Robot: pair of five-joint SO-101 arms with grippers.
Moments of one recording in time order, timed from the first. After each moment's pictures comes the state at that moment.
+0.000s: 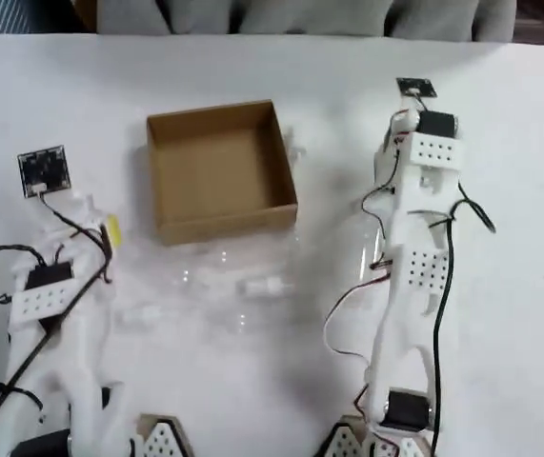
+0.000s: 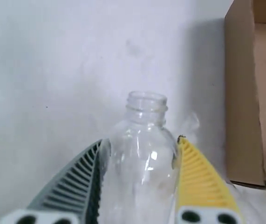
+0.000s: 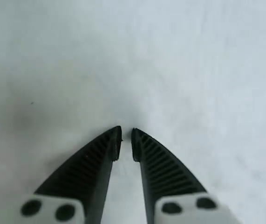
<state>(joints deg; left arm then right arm) -22.2 -31.5 64.6 25.9 1.6 5.7 70.3 -78.6 97.5 10.0</state>
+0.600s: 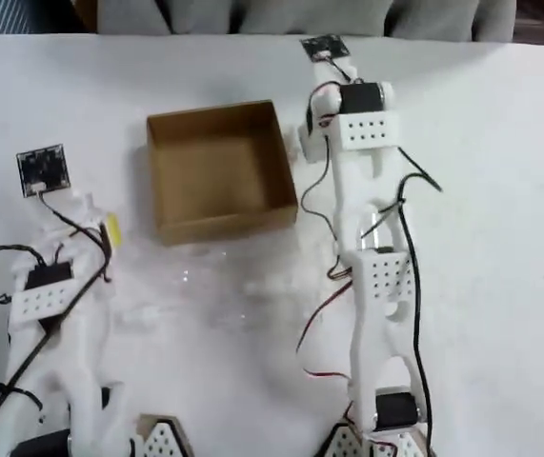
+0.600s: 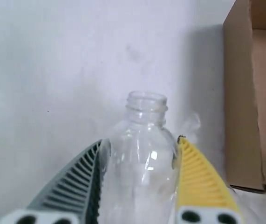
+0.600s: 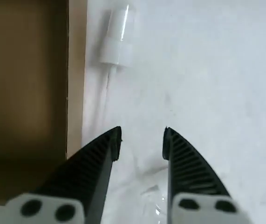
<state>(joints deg) -22.2 -31.5 64.6 24.9 1.6 -10.5 54.5 -71.0 96.0 10.0</state>
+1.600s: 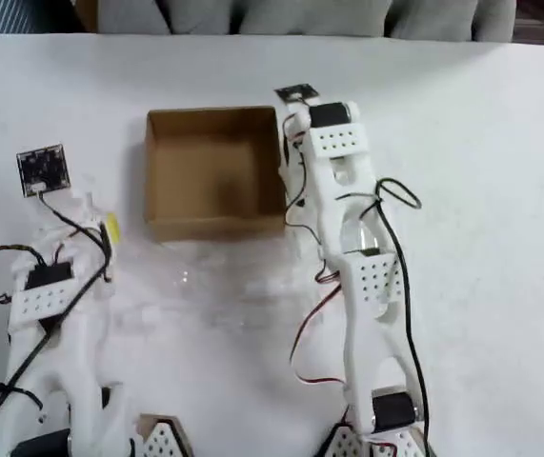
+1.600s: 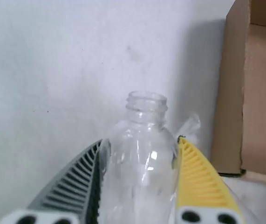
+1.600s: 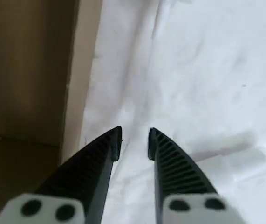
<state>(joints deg) -22.2 -31.5 64.6 24.8 1.6 -14.9 55.0 -54.8 94.3 8.6</state>
